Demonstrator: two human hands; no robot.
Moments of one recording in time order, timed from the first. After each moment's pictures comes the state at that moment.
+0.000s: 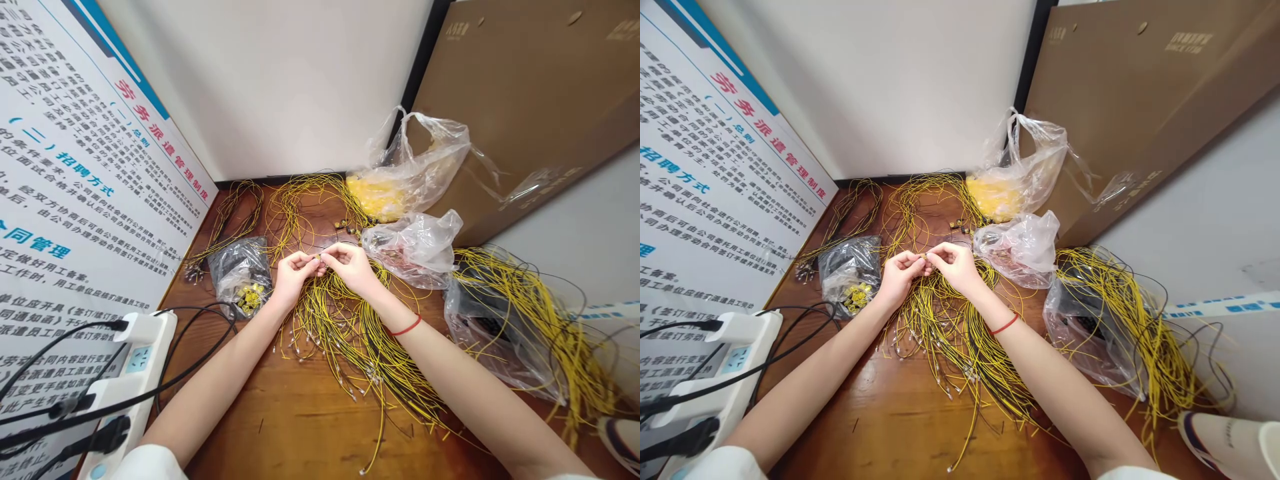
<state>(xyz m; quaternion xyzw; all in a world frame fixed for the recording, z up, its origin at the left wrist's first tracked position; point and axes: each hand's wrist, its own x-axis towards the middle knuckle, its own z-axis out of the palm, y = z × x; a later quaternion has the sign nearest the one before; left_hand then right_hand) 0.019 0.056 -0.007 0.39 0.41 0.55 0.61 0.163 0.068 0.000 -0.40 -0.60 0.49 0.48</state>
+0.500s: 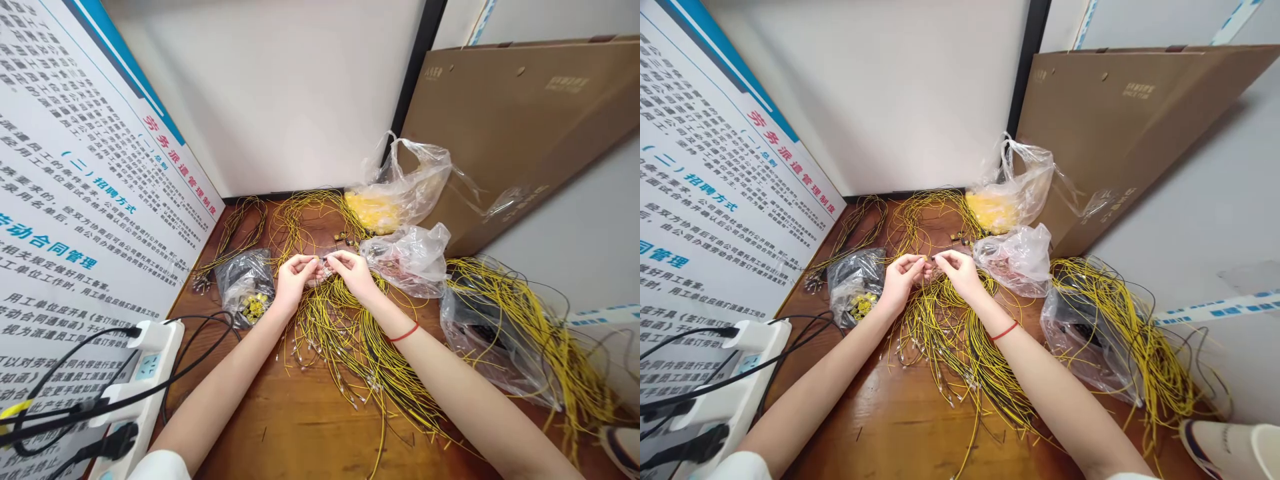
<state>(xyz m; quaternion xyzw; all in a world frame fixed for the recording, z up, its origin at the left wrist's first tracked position) 0.022 0.058 0.010 0.38 0.42 0.57 0.60 0.168 0.074 -0.003 -0.43 -0.56 0.48 0.52</state>
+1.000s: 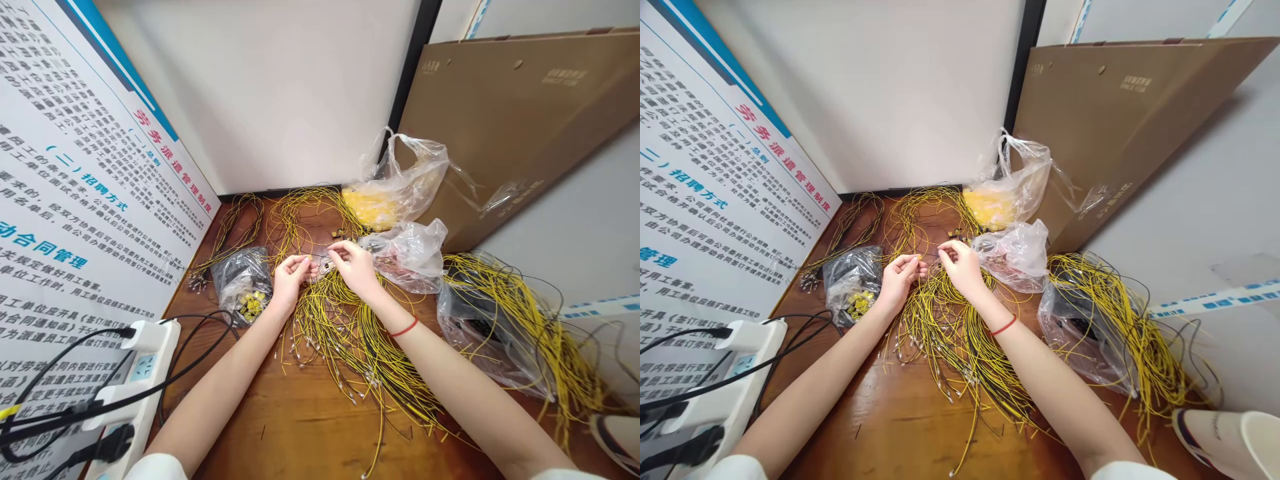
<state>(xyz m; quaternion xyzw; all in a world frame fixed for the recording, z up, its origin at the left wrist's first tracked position) 0.020 0.059 -0.001 0.35 0.42 0.58 0.60 0.174 0.078 0.003 -0.49 -0.65 0.30 0.49</state>
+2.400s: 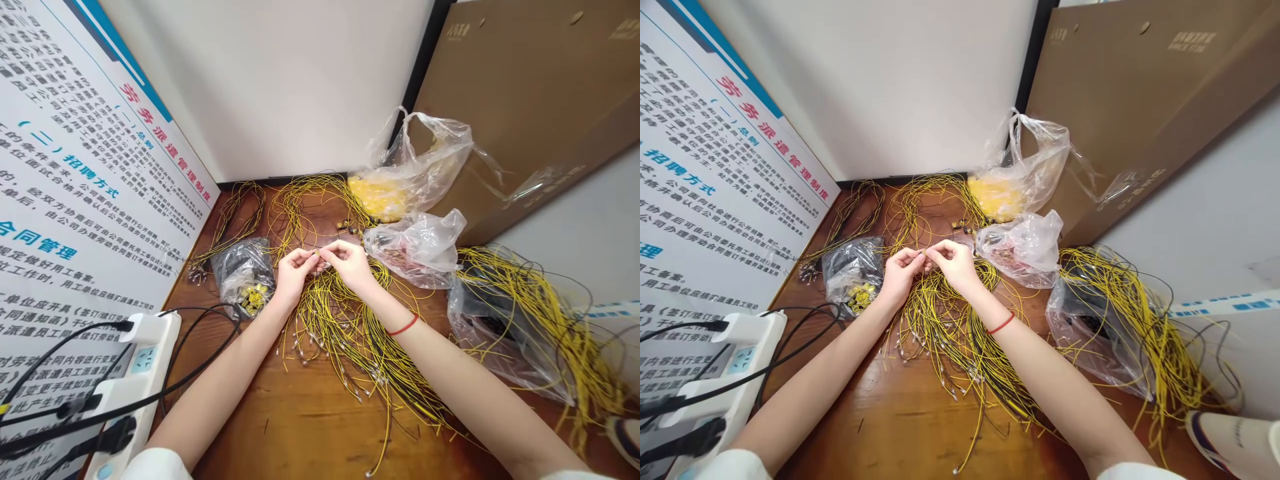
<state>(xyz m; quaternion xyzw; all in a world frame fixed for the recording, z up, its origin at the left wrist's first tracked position) 0.019 0.061 -0.010 0.38 0.41 0.59 0.59 0.149 0.073 -0.002 -0.41 -0.54 0.51 0.53</state>
